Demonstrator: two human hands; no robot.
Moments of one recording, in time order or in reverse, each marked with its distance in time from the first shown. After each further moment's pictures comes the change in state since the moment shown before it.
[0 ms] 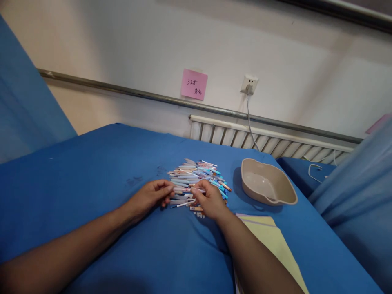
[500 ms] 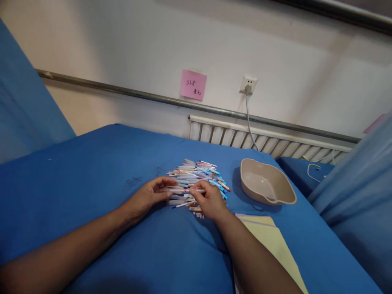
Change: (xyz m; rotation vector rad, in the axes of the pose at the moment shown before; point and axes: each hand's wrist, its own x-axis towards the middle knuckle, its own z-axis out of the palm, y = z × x) left_hand -0.002 0.003 0.003 -0.068 0.044 0.061; right_hand -0.002 -0.007 -0.002 -0.259 0.065 -0.155
